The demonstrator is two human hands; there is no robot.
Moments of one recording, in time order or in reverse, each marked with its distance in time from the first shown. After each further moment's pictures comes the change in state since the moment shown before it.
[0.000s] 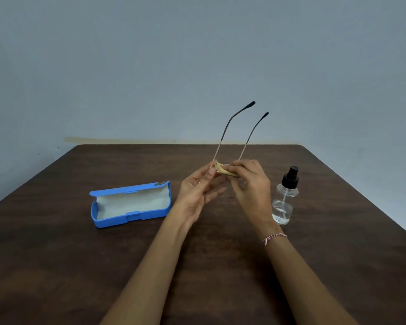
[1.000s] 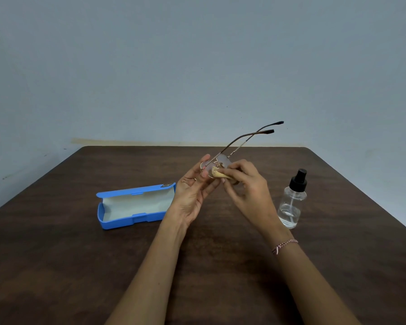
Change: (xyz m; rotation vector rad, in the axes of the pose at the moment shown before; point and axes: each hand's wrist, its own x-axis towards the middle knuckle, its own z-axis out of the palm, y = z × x) left_hand 0.009 0.006 -0.021 -0.177 -0.133 0.126; right_hand 0.004 -0.015 -0.002 0.187 -0.179 -0.078
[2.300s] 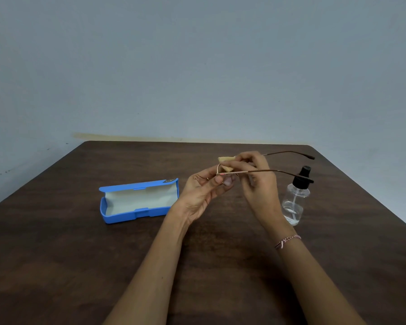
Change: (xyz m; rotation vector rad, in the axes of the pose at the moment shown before) left_hand -0.002 -0.006 -0.002 0.156 -0.137 -0.094; right_hand 0.001 0.009 -0.002 0.035 0.040 0.089
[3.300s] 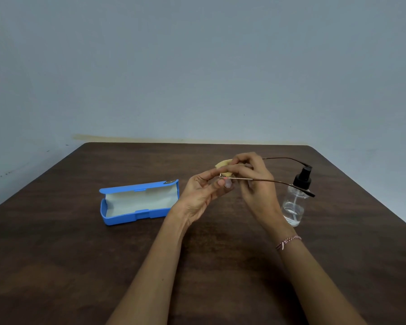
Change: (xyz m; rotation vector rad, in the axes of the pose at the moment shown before) left_hand 0.000 0.000 -0.003 0.035 -0.011 -0.028; right_hand 0.000 -0.004 0.002 0.029 -0.007 -0.039
